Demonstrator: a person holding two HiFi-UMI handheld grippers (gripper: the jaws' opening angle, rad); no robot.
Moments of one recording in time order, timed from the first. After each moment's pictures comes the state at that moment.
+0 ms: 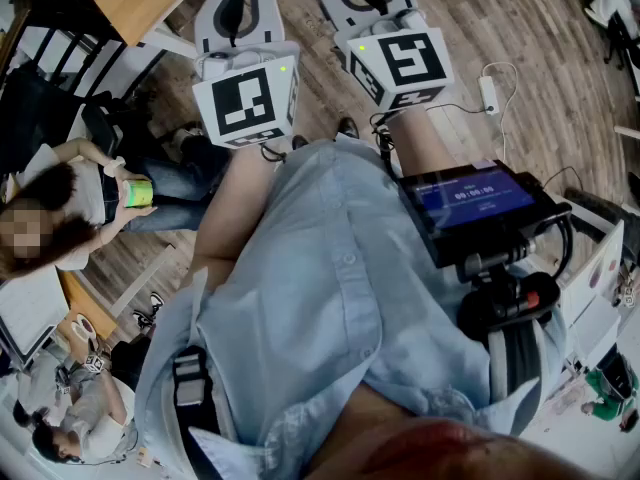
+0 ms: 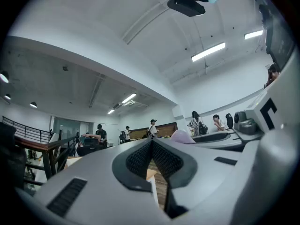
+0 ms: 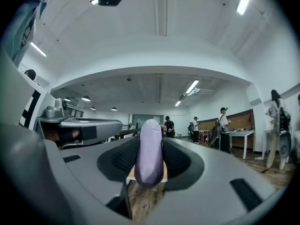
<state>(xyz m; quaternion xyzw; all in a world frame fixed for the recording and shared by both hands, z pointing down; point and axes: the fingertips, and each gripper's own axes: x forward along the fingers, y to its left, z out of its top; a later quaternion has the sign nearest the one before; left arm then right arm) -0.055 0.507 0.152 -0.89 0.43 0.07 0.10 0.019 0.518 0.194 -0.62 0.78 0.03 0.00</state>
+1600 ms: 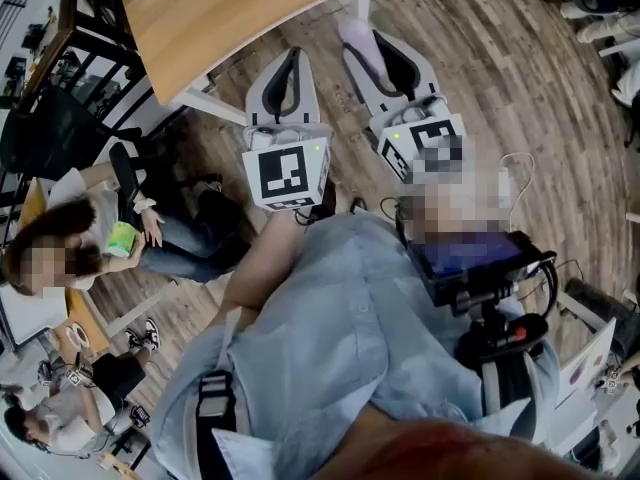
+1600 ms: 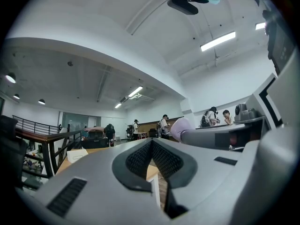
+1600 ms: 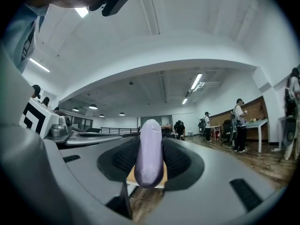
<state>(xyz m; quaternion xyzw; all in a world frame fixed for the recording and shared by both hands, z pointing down) 0.008 0.431 0.190 -0.87 0.48 0.05 0.07 0.085 0.445 0.210 -0.56 0.82 0.01 0.03</state>
